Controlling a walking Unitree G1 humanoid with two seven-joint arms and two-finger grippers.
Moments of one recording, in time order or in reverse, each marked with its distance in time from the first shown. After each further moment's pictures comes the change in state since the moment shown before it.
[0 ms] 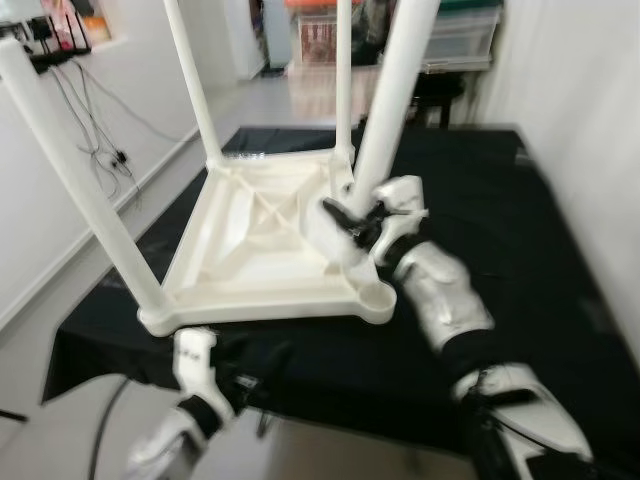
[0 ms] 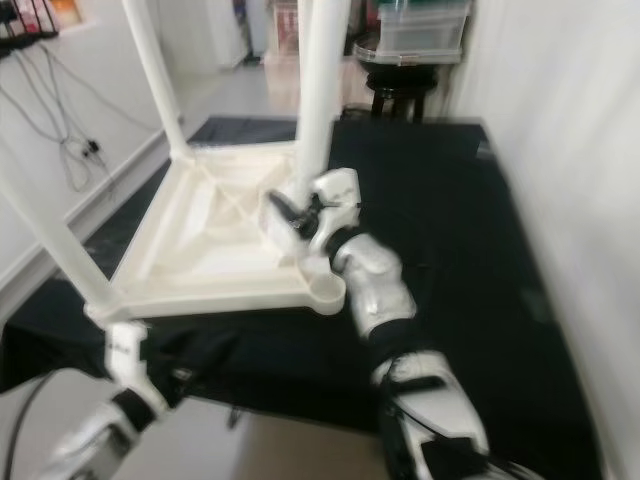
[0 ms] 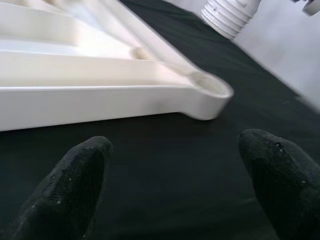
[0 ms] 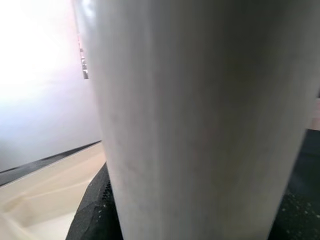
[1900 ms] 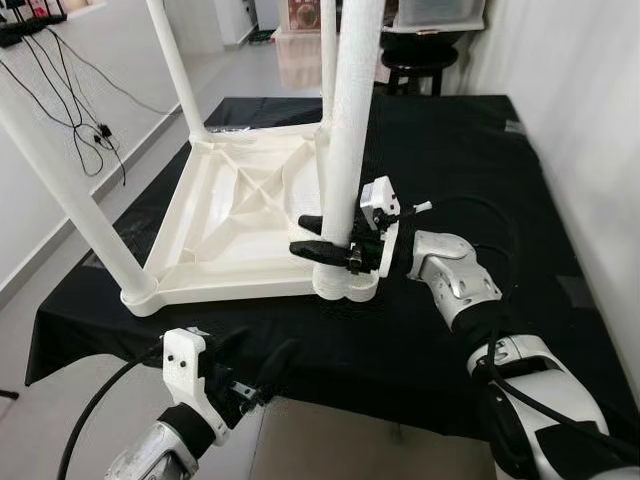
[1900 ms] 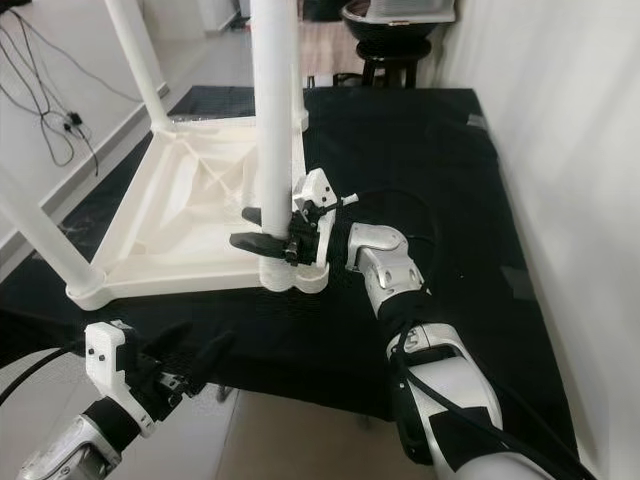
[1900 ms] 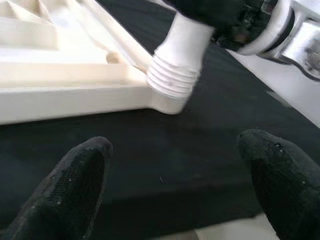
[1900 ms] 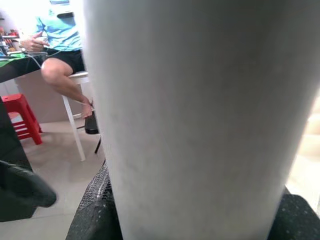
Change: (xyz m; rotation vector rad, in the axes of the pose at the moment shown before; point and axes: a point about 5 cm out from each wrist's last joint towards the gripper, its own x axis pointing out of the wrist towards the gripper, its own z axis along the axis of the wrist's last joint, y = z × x) left arm -0.027 -0.045 0.039 0.070 -0.057 -0.053; right arm 0.001 0.011 0.016 0.042 0.122 0.704
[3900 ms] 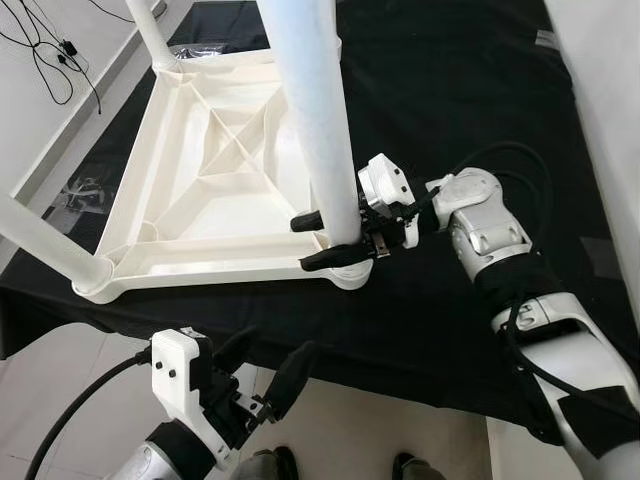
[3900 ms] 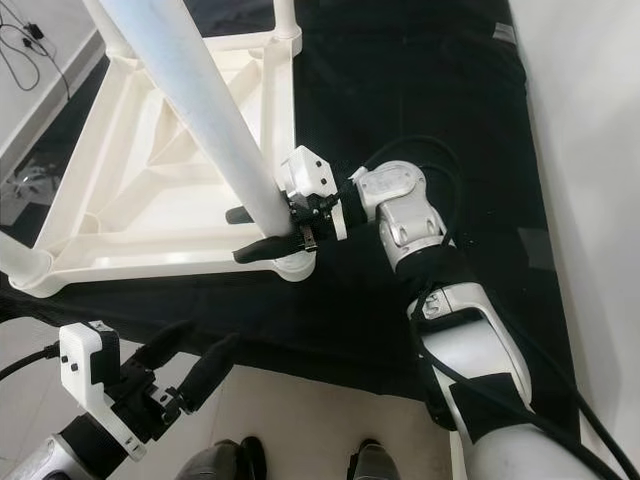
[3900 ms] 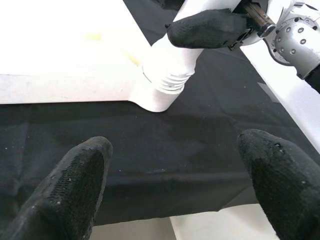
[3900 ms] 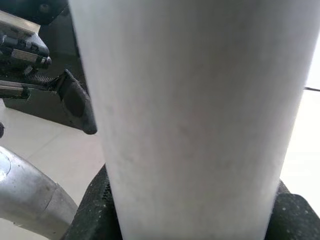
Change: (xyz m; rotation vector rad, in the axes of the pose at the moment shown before) left arm -0.020 -0.037 0.025 -0.092 -0.004 -0.008; right arm 0.002 0.014 0.046 -0.299 0.197 0.441
